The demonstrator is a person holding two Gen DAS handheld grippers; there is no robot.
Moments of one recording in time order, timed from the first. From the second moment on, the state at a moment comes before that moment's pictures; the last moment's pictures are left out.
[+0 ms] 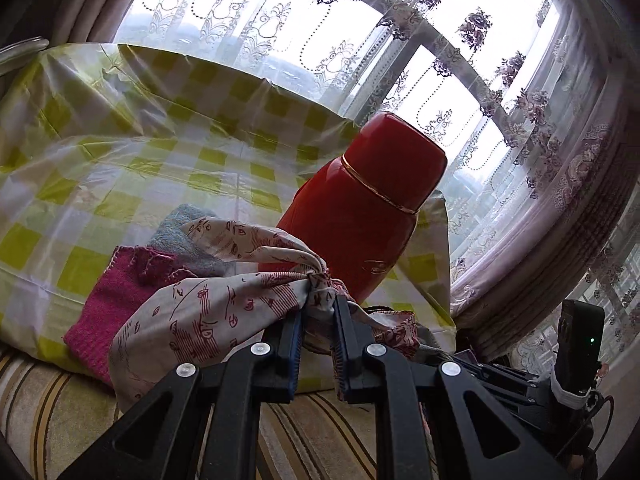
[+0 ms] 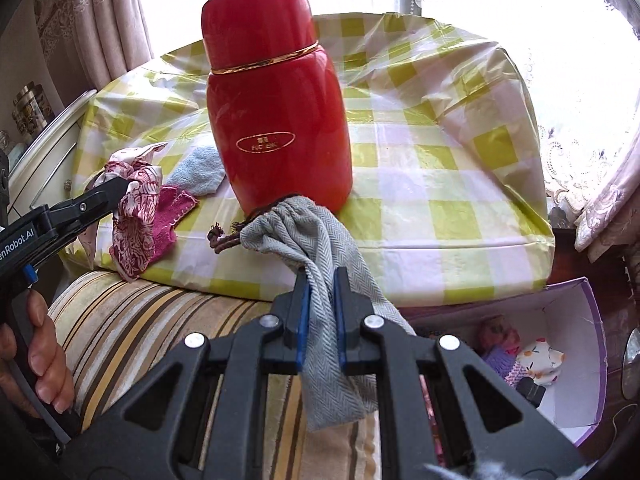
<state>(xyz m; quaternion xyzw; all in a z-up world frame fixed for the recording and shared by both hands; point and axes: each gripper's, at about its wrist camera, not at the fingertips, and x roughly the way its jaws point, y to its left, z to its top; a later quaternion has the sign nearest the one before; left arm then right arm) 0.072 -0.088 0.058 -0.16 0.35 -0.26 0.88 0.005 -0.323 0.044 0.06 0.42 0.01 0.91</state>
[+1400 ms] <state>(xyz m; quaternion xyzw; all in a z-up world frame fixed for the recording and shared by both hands) -0.051 -0.335 0.051 0.05 0.44 -0.57 0.69 -0.132 -0.530 0.041 0.15 0.42 -0.23 0.87</state>
